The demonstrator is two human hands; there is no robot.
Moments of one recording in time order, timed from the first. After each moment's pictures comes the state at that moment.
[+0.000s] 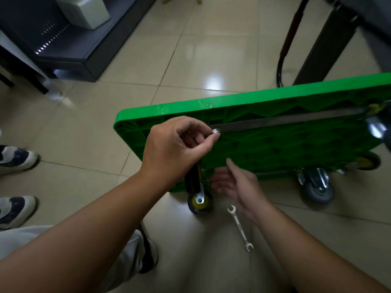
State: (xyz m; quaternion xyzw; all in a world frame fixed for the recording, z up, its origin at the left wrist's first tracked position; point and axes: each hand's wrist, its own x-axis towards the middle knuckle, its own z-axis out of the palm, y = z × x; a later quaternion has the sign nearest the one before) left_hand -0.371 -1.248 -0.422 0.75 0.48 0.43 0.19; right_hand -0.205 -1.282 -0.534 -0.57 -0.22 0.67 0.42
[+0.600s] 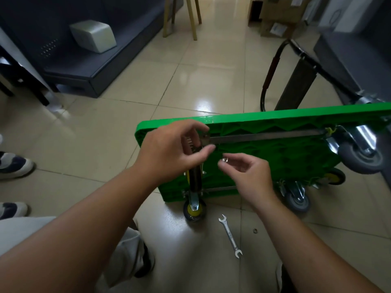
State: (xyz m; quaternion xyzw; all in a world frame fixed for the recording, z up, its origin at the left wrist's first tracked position) left_hand -0.405 -1.270 -0.373 0.82 0.45 0.34 0.11; right_hand -0.198 -1.301 -0.441 -0.59 -0.46 0.44 0.49
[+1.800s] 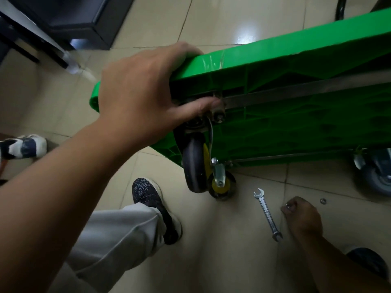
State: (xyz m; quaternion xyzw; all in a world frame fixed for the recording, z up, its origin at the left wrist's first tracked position) left_hand -0.394 -1.193 -0.401 0.82 0.54 0.15 -0.07; right_hand -0.107 -1.346 -0.769 -0.83 -0.43 0.33 0.10
